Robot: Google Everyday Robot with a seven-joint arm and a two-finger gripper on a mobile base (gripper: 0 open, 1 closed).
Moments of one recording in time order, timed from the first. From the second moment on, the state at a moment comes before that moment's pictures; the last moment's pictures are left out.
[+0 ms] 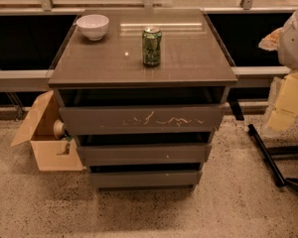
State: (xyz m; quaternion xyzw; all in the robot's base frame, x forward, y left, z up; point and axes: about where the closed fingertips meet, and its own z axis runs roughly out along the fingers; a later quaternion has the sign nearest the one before) arm 0.438 -0.217 0.976 -0.60 0.78 -0.03 0.16
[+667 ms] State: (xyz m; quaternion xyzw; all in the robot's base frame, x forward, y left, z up) arm 0.439 -0.216 0.975 -0.61 0.78 -0.03 0.17
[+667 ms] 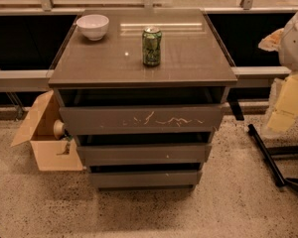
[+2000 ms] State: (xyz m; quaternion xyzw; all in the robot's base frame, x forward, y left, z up) arm 0.470 -0.168 0.801 -0.69 0.68 0.14 0.23
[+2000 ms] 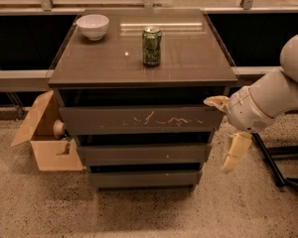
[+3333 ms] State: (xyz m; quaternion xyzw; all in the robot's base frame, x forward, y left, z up) arm 0.546 -0.160 0.704 -0.74 0.65 0.09 0.18
